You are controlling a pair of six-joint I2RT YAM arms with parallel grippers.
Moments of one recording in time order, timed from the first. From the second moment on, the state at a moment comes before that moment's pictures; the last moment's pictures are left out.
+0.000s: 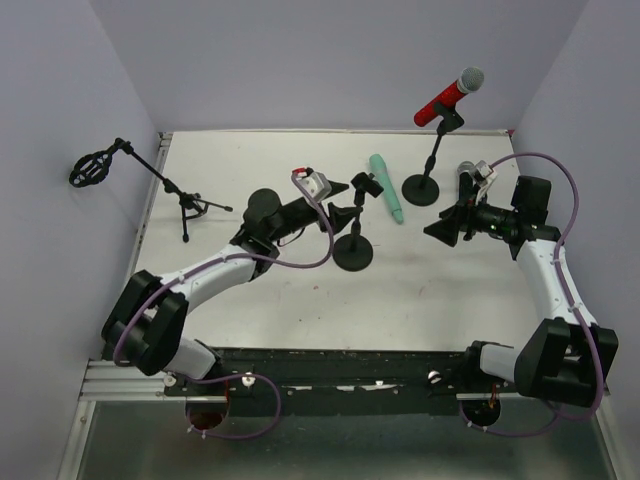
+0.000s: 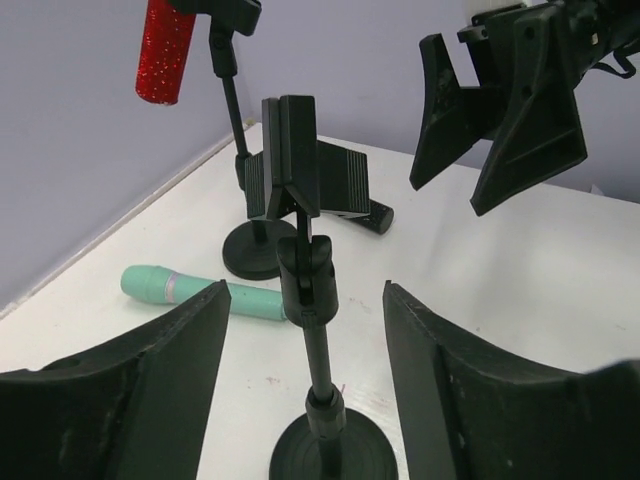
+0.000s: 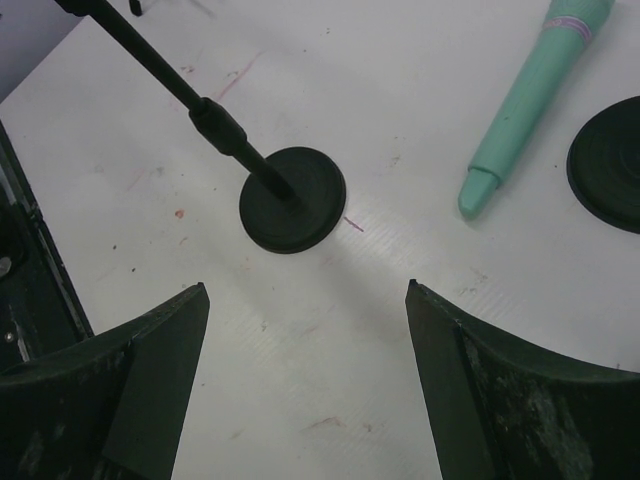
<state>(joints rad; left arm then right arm) -0.61 1.47 0.84 0.81 0.52 -0.04 -0.20 1.22 0.90 -0.38 -1.07 -0.30</state>
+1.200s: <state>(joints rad) -0.46 0.66 0.69 -0.12 0.37 0.05 -0.24 1.57 1.05 -0.19 -0.41 0.05</state>
